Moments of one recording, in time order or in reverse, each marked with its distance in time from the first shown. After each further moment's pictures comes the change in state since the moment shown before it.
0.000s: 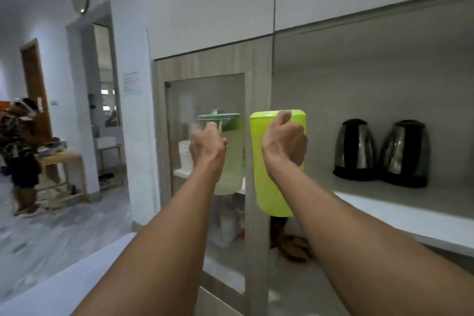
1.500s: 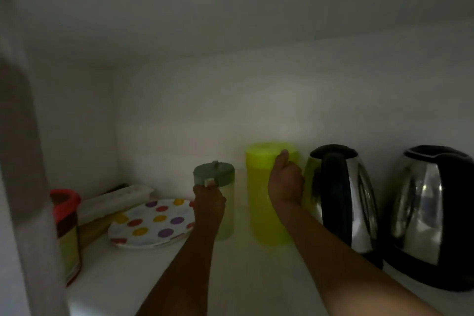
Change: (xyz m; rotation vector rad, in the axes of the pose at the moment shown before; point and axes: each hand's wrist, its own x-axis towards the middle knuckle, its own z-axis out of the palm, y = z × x) left_hand 0.251 -0.264 0.439 0.196 -0.260 -0.149; right_hand 0.461 0.226 0.202 -0.090 0.059 -0.044
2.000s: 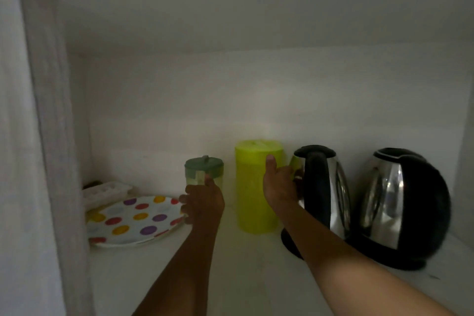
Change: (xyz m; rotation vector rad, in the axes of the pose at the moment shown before) left_hand -0.035 0.015 0.002 0.401 0.086 -0.006; right_hand -0.014 -0.005 -0.025 -0.156 -0.168 0.192
